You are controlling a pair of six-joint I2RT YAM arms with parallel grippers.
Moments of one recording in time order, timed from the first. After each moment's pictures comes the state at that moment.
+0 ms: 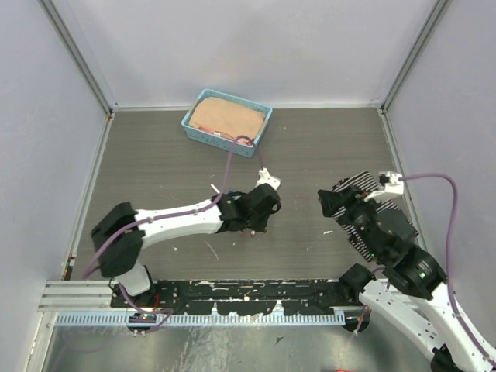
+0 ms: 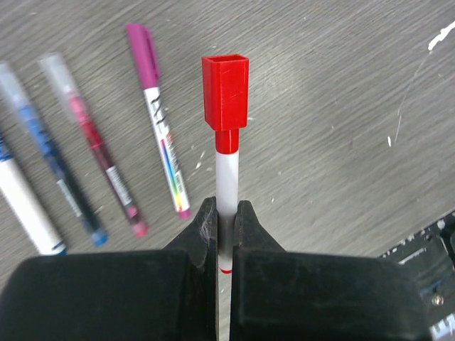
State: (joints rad) left arm -1.12 1.62 1.14 -0.42 -0.24 -0.55; right arm 0.67 0.42 0.81 -0.58 0.37 0.59
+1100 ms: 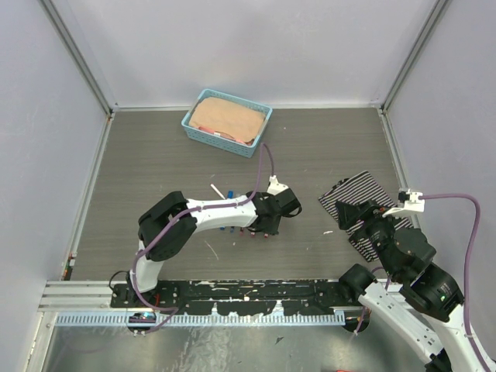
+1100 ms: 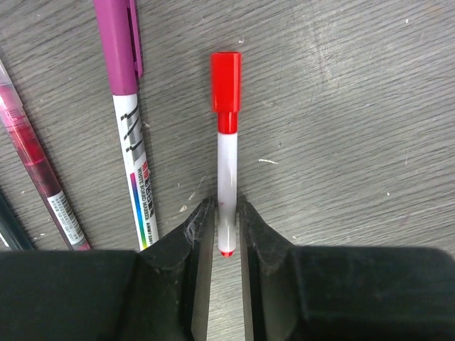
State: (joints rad) left arm -1.13 2.02 1.42 -0.60 -0.28 -0.74; right arm 0.67 0.22 0.83 -0.79 0.46 0.56
